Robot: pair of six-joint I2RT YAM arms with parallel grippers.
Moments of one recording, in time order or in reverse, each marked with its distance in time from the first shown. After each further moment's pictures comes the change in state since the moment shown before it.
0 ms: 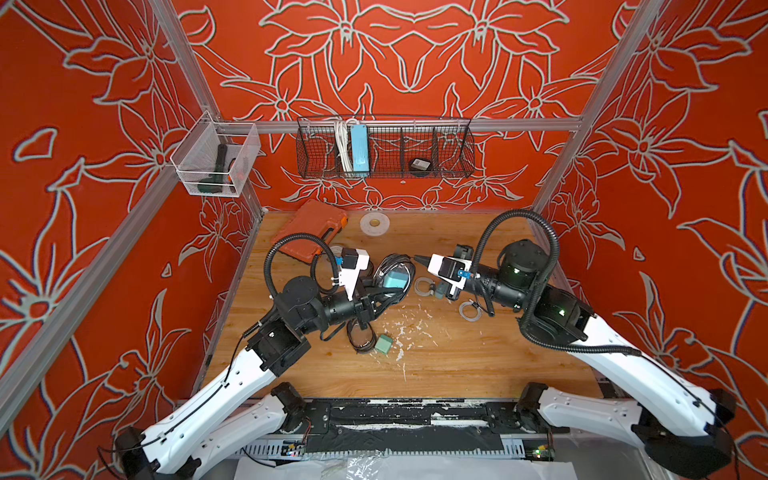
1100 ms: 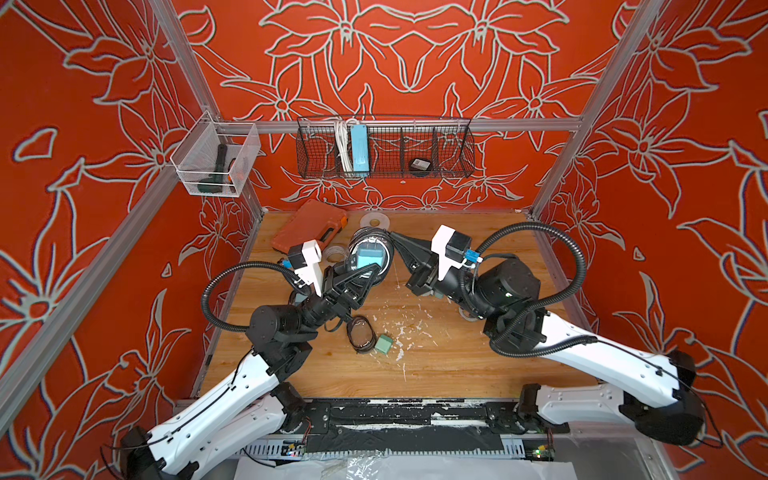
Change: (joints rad) left arm -0.005 -0.048 -0.106 0.655 -0.170 -0.254; right arm 0.248 0.138 0.018 0.543 0.283 0.439
